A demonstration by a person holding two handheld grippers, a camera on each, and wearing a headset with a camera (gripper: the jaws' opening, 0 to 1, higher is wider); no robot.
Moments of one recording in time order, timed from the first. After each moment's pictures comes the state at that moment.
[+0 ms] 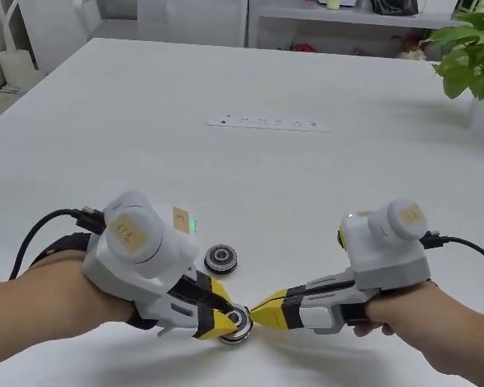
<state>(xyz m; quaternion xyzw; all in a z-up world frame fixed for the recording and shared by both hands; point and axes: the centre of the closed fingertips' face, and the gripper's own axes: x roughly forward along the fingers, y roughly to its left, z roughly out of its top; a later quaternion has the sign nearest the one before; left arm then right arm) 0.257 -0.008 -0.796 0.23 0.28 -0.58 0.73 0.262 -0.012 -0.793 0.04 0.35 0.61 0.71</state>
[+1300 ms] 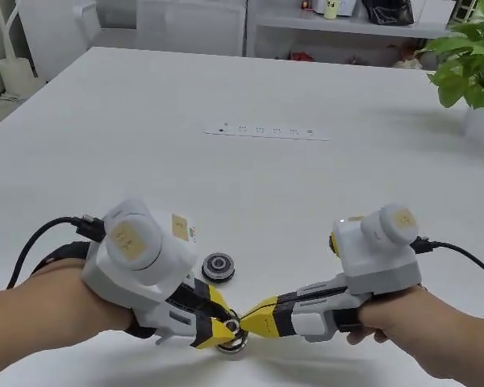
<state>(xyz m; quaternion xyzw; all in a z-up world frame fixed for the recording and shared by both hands) 0.257 -0.010 -0.795 0.22 0.29 -0.58 0.73 0.257 -0.004 -0.785 0.06 0.35 0.62 0.70</state>
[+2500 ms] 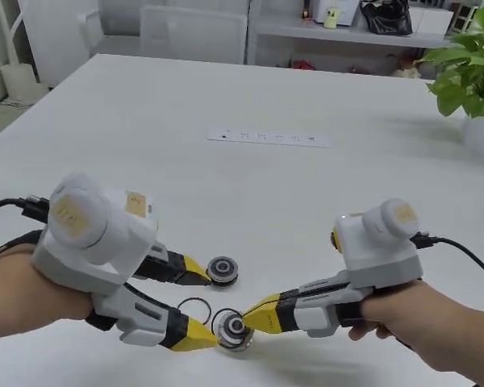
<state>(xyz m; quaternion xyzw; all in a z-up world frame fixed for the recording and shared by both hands) 0.254 0.023 -0.755 0.20 0.25 -0.58 0.75 0.257 -0.001 -0.774 0.06 0.35 0.63 0.69</state>
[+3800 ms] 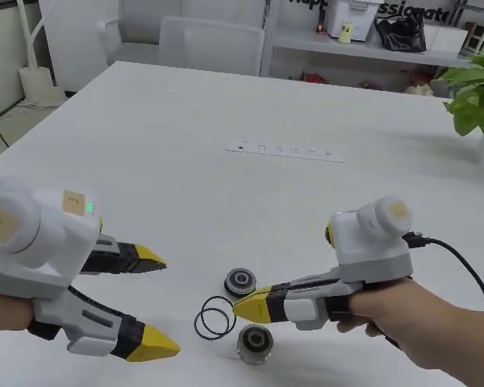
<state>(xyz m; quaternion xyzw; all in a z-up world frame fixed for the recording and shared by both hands) 0.255 0.089 -0.746 0.17 0.25 -0.52 0.80 0.275 0.039 -0.763 0.07 0.35 0.62 0.70</state>
